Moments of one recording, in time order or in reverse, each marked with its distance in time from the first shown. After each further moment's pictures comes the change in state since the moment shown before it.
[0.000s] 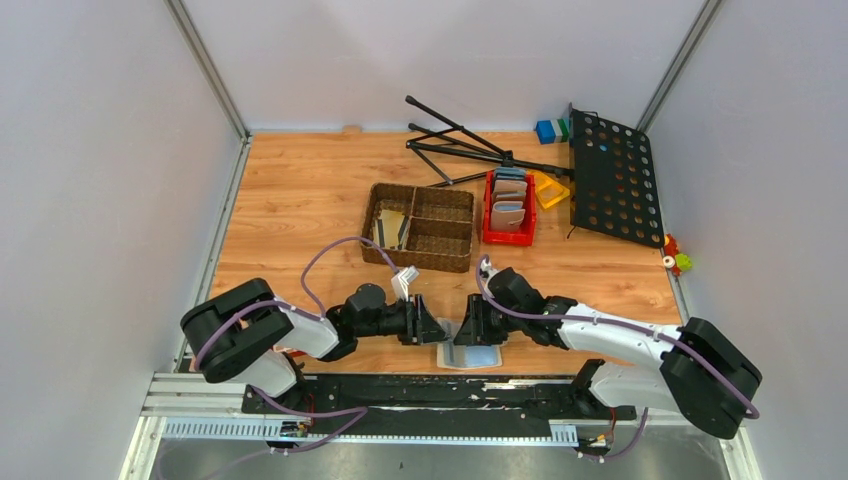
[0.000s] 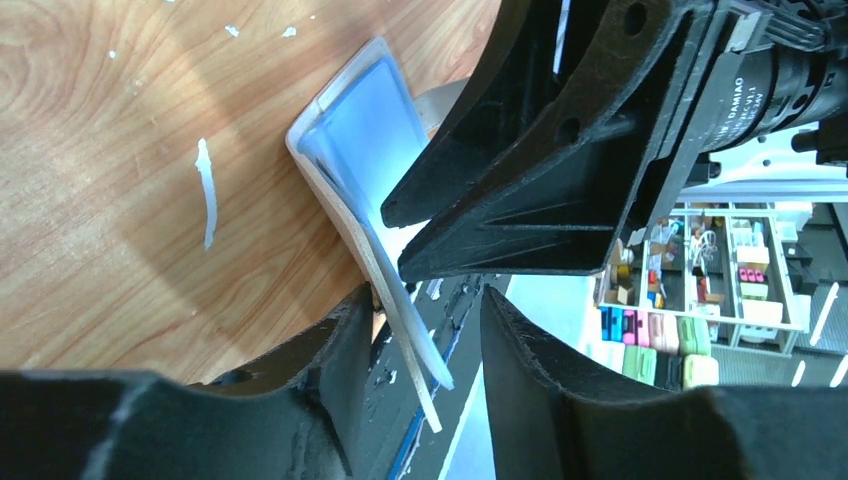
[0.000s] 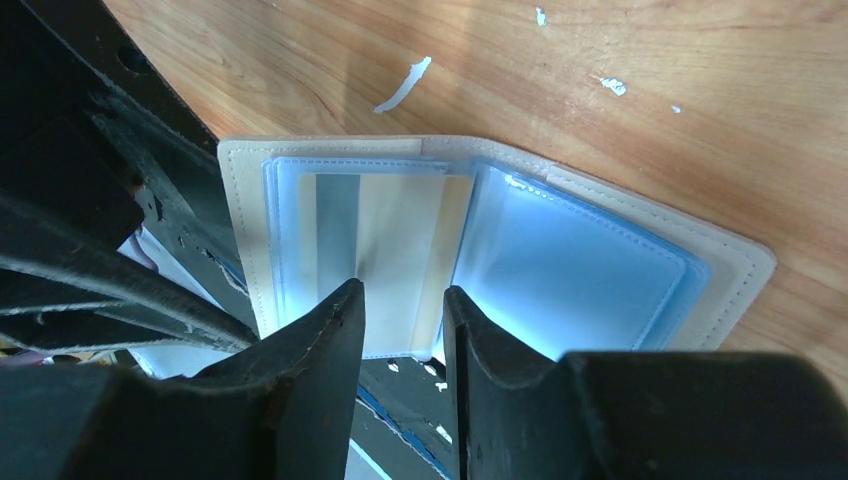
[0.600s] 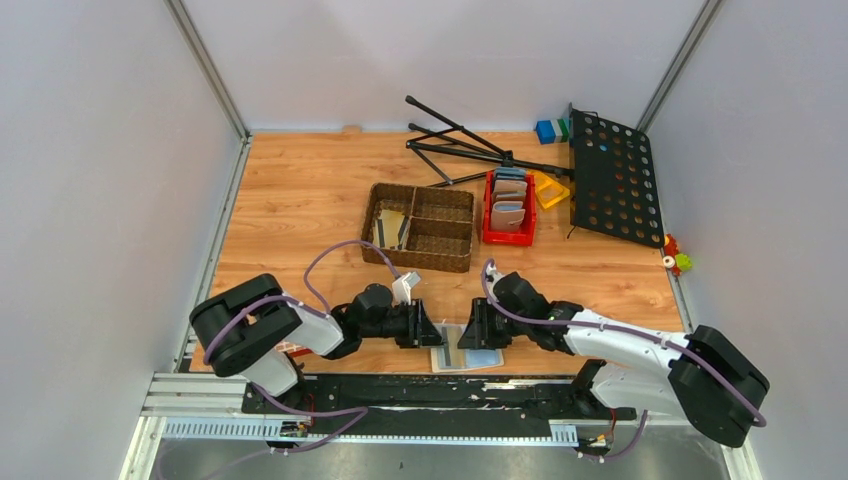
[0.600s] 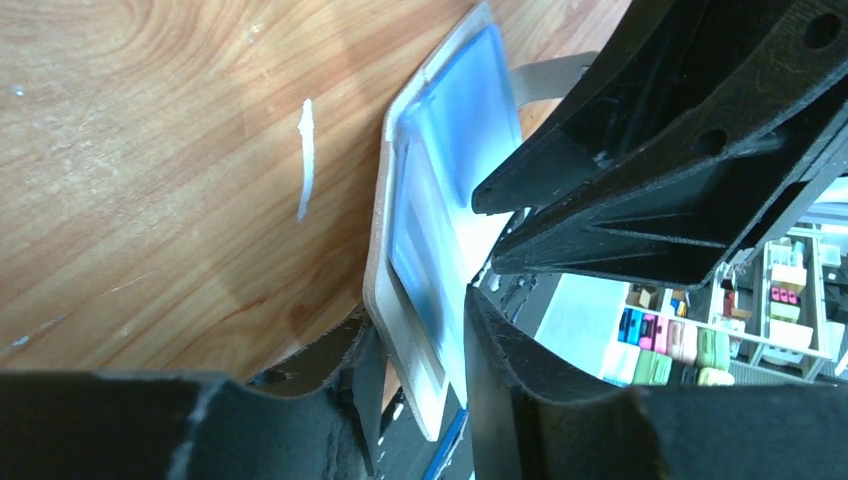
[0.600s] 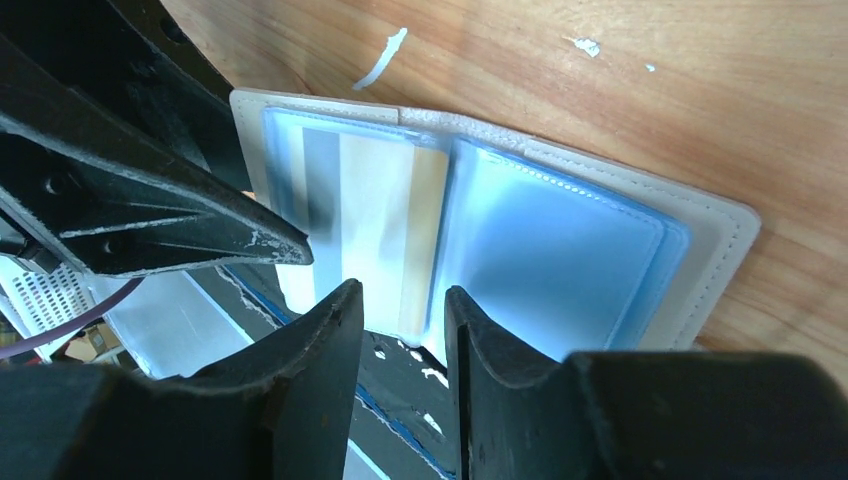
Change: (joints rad) left arm 0.000 0.040 0.024 -0.128 -0.019 0.024; right arm 0.000 -0.058 -0.044 -0.004 0.002 0.008
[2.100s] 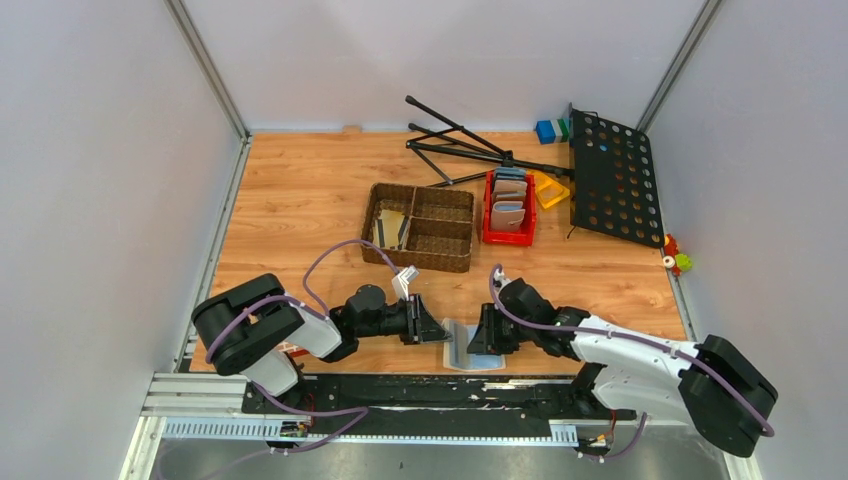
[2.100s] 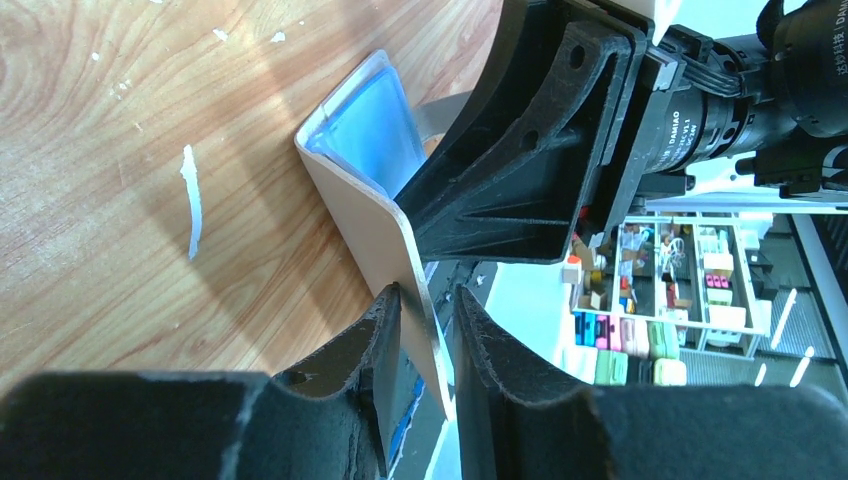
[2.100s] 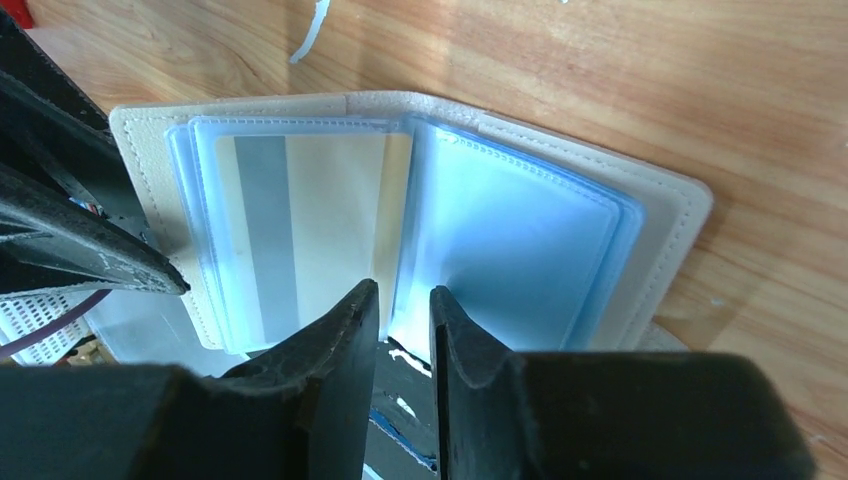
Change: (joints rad) left arm 0.000 0.023 -0.031 0.225 0.023 -0.080; right arm 0.000 -0.050 -0.048 -0.042 0.030 0.029
